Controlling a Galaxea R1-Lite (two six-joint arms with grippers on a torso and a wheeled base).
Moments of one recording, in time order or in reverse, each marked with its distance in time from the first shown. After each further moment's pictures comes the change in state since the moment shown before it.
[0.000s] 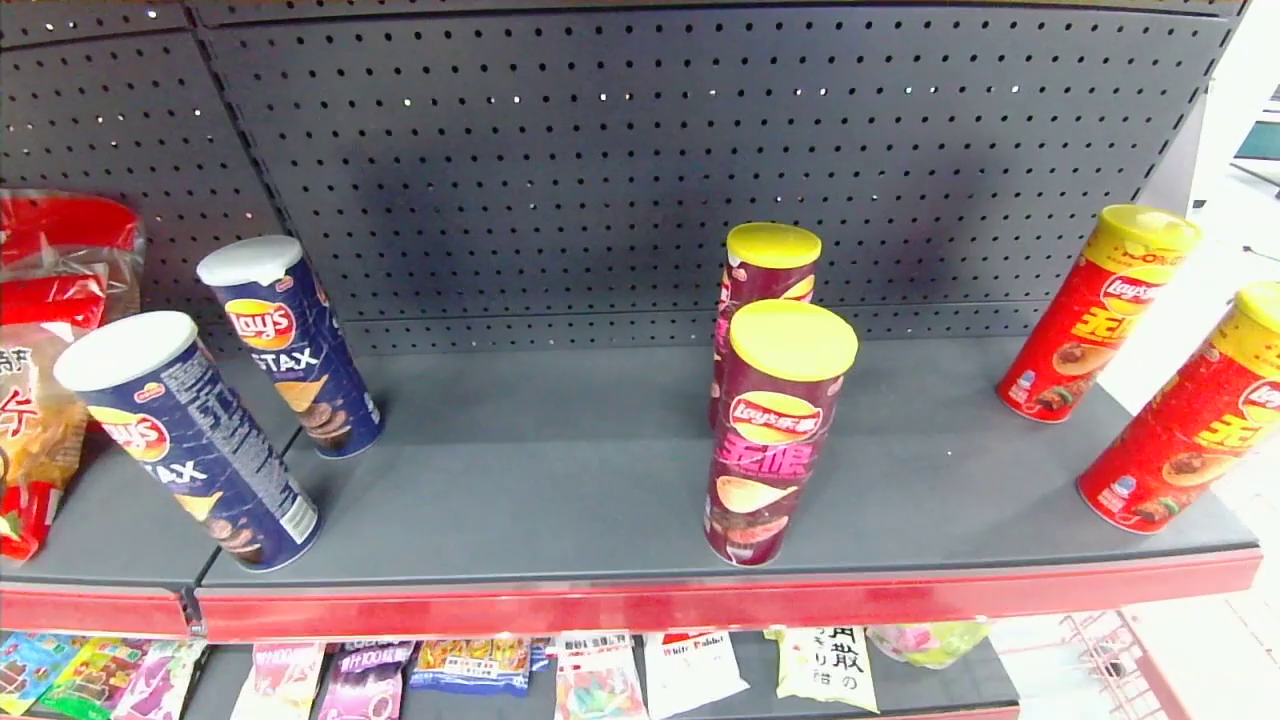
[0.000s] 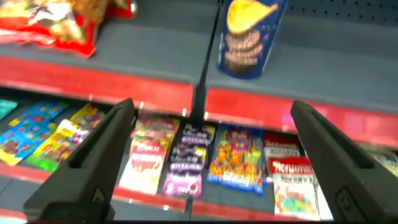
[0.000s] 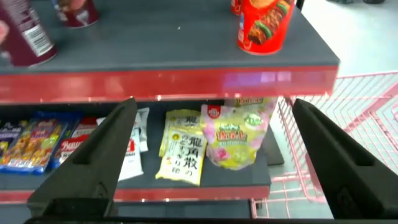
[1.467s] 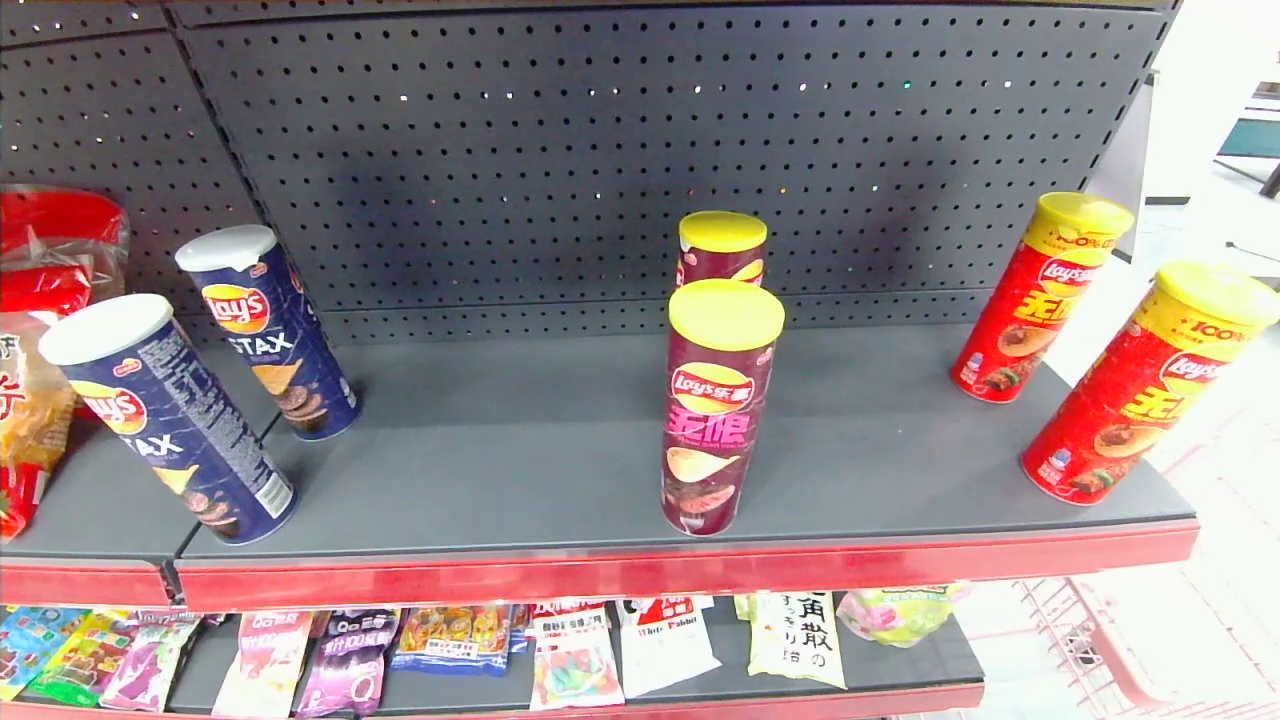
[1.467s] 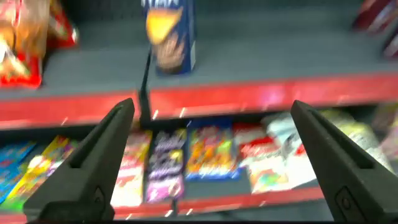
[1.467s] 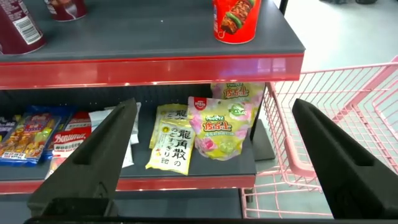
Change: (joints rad) left arm -0.050 0.040 -0.131 0.028 -0.176 0.094; right arm 0.002 -0.001 0.000 0.000 0.003 -0.006
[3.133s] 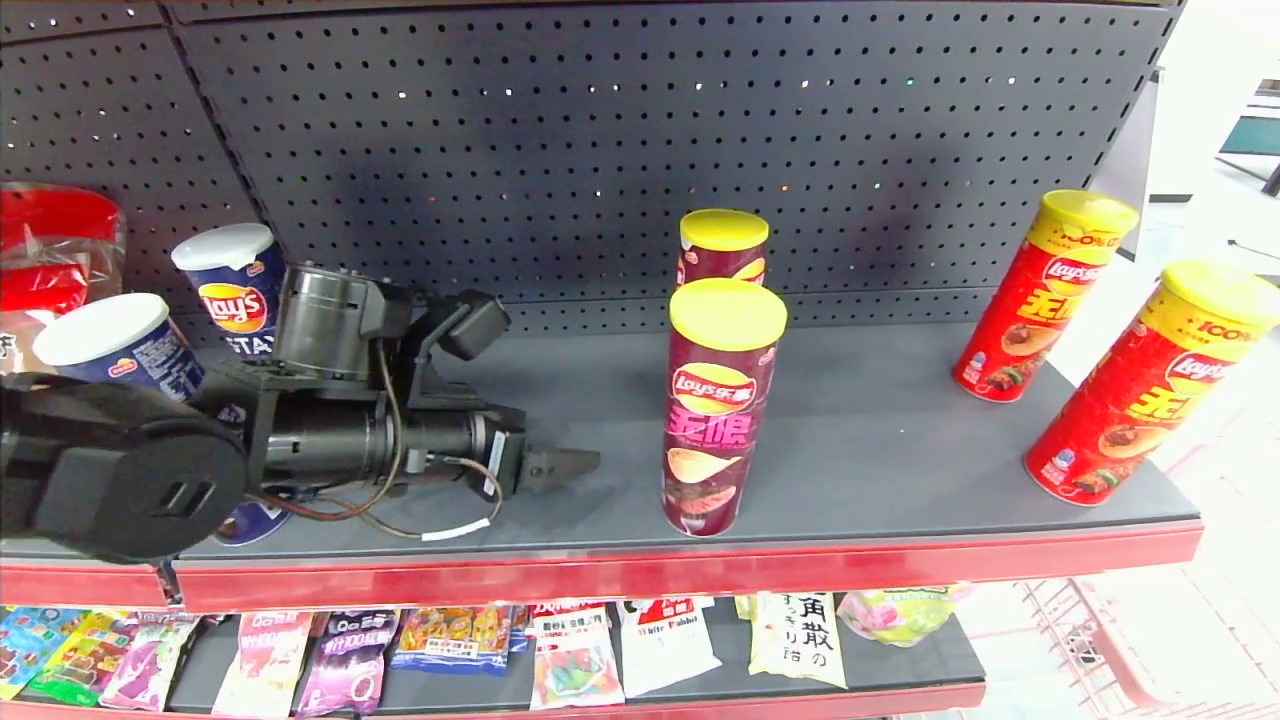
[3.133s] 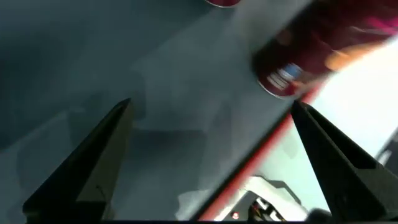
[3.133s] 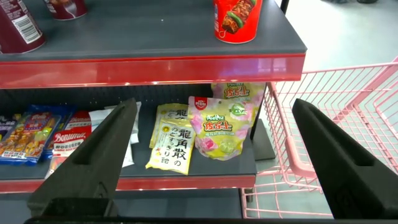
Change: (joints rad) left arm -0.438 1.634 -0.781 -0.274 -0.281 0.021; right arm -0.001 0.000 0.000 0.000 0.000 0.000
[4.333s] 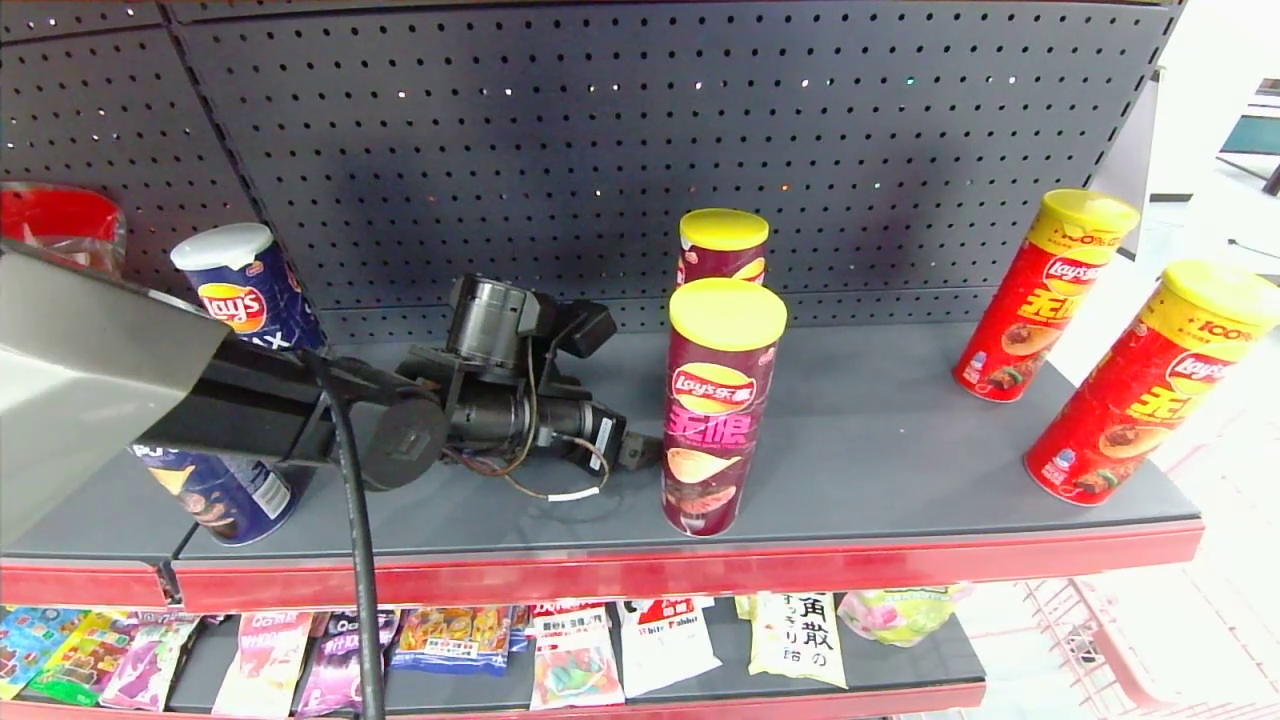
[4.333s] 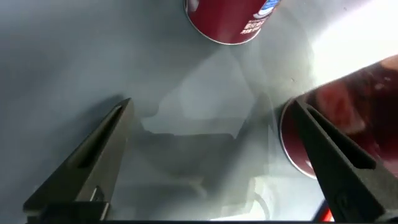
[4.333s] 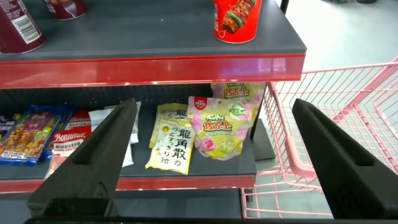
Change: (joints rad) left arm -0.081 0.298 -0.282 0.003 0.026 0.010; right arm 0.000 0.000 0.000 0.000 0.000 -0.001
